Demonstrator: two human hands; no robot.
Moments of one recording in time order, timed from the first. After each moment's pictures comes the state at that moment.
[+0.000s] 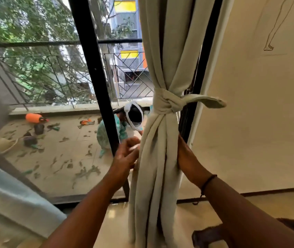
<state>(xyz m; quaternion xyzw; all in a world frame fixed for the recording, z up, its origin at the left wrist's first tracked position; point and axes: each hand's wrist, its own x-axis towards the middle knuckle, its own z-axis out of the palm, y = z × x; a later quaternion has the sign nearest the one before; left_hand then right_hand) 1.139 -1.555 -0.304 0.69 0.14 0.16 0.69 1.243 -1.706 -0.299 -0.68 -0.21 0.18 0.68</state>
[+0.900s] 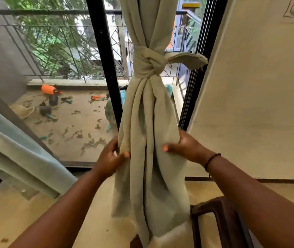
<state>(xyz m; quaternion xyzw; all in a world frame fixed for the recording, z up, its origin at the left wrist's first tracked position) 1.069 -1.564 -0.378 0.81 0.16 0.16 0.55 1.245 -1.767 -0.331 -0.73 -0.36 0.31 0.49</state>
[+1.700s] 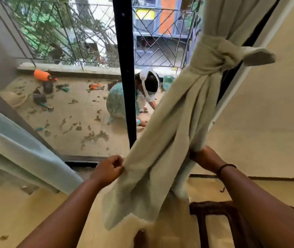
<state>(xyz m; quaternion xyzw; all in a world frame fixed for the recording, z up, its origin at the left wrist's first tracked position) 1.055 -1.455 -0.466 0.87 0.30 -0.01 0.38 1.268 -1.717 -0.403 -0.91 -0.20 0.25 0.28</state>
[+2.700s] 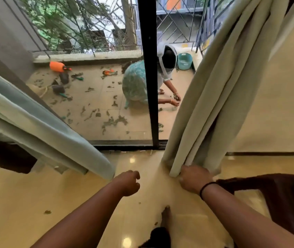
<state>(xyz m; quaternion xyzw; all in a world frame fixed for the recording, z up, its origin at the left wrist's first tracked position) 0.968 -1.466 -0.539 0.90 0.25 -0.30 0.19 1.110 -1.668 -0.531 -0.91 -0.32 0.26 -0.02</state>
